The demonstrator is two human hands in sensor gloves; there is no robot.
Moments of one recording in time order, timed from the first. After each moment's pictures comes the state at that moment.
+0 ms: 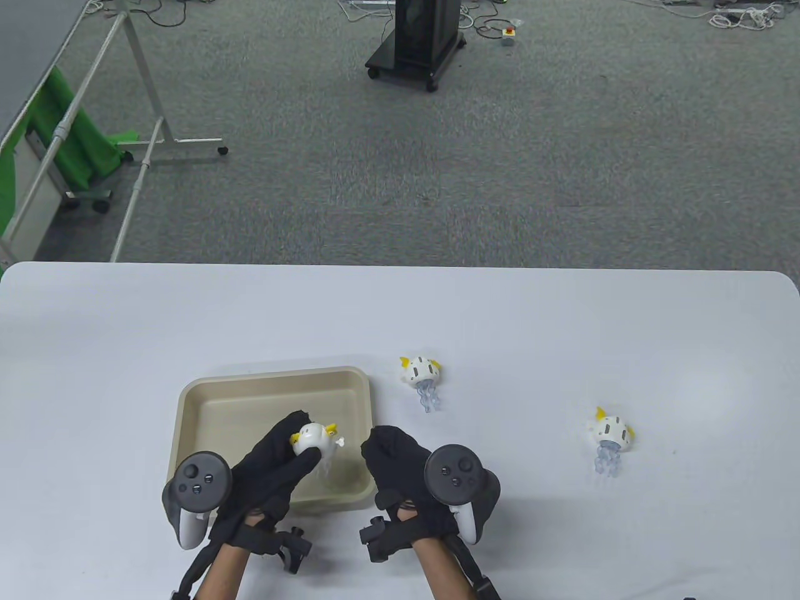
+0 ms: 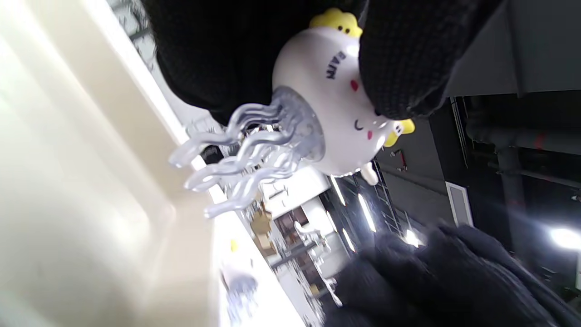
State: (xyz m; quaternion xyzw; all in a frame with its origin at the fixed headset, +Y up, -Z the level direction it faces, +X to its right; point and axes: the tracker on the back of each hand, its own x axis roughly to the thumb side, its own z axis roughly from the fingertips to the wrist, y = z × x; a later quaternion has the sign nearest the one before) left_hand -0.246 -0.724 -0.275 0.08 -0.08 0.49 0.86; right_hand 0.034 -0.720 -0.286 0.03 -0.09 0.86 0.50
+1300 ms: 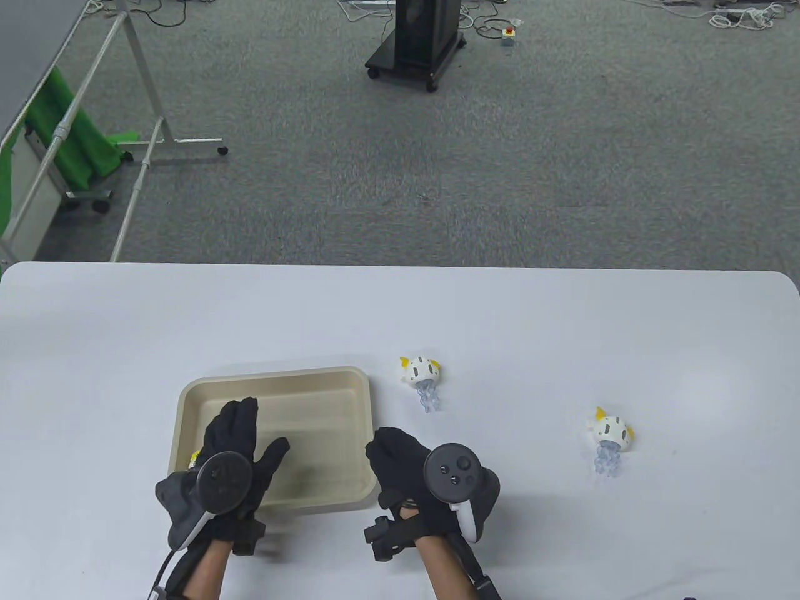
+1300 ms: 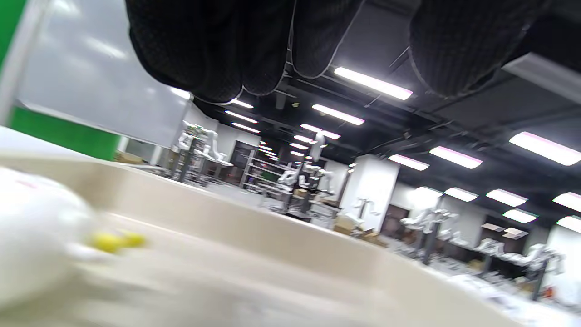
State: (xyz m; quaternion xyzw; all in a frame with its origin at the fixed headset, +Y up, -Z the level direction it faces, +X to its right) left_hand -0.249 -0.716 -0.275 0.14 -0.01 0.17 0.97; right_hand 0.037 -0.724 -0.290 0.02 -0.08 0.88 0.48
